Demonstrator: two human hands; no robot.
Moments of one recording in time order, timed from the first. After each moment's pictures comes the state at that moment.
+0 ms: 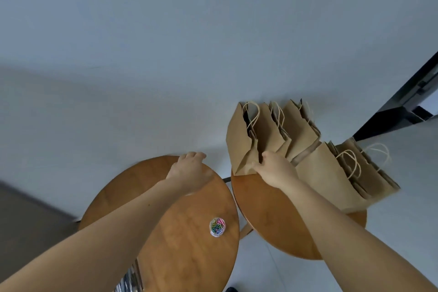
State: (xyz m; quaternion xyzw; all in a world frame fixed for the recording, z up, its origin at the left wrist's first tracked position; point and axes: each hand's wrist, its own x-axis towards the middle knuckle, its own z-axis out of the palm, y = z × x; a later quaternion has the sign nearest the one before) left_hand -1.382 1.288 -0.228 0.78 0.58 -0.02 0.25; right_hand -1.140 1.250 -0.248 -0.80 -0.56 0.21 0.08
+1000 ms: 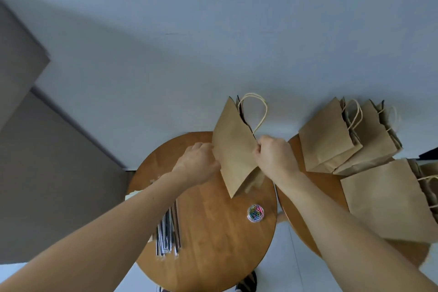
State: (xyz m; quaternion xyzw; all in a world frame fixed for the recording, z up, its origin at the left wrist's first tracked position) left_hand -1.492 1.283 -0.253 0.69 0.66 0.03 0.29; right_hand -1.281 1.297 -0.245 -0.67 -0.73 0.11 0.10
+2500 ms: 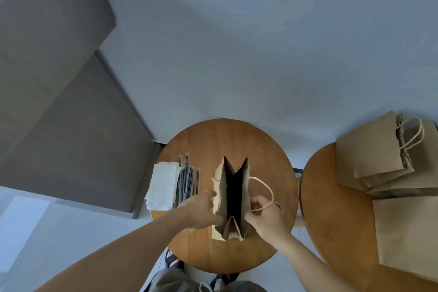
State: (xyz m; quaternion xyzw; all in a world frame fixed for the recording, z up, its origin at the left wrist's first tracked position) left_hand -1.548 1.154 -0.347 0.55 0.68 -0.06 0.48; right_hand -1.326 1.171 -0.358 -0.60 -0.63 0.48 0.10
